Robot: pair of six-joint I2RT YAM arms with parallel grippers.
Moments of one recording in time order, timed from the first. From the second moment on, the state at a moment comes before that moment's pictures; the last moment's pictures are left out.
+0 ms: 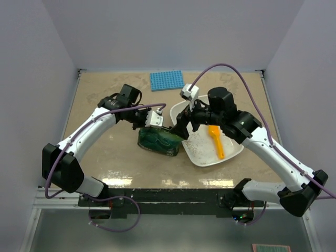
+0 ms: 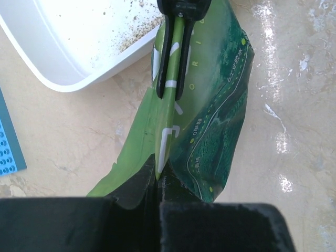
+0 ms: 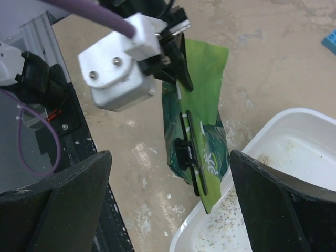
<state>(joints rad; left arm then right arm) -0.46 1.46 1.28 -0.88 0.63 1.20 0.68 1.19 1.28 -0.54 -0.43 0.00</state>
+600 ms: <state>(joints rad) -0.48 1.14 1.06 -0.45 0.55 0.96 0.76 1.26 1.23 -0.50 -0.27 -0.23</state>
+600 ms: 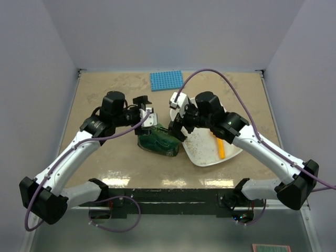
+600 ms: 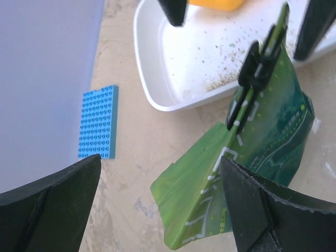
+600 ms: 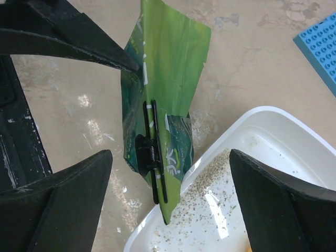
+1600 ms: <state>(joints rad) -0.50 0.94 1.18 -0.62 0.06 0.08 0.92 1.37 1.31 -0.67 -0.03 -0.21</state>
